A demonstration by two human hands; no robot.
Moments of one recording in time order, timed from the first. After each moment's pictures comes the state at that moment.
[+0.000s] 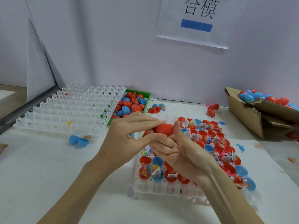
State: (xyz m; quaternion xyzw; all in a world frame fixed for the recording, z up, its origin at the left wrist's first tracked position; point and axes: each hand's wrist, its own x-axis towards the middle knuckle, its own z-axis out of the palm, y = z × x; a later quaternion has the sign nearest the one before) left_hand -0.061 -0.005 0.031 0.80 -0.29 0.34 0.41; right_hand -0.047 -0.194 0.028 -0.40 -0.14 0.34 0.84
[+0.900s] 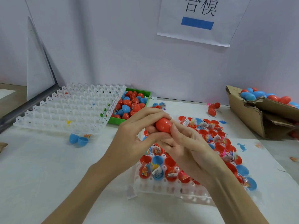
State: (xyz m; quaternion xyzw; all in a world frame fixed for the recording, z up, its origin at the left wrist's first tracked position) left_hand -0.063 -0.020 0.028 0.78 -0.29 0.29 0.47; right_hand -0.051 -0.203 0.037 -0.44 -0.24 0.26 0.82
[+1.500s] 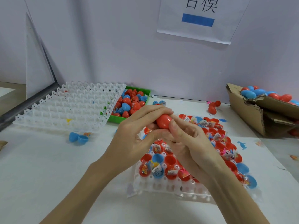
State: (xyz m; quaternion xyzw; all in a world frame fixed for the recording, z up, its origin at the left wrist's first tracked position) left_hand -0.065 -0.022 0.031 0.79 -0.30 0.28 0.46; right_hand -0.056 -0.202 0.040 -0.51 -0.24 0.16 0.81
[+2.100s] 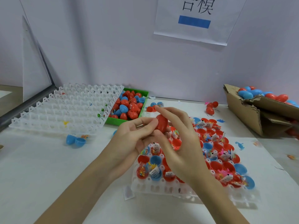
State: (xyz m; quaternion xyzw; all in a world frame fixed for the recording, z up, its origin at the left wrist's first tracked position) left_hand -0.063 -0.028 0.029 0.53 -0.07 -0.05 0.84; right_hand -0.053 -0.191 0.016 -0.79 -0.30 -0.25 0.47
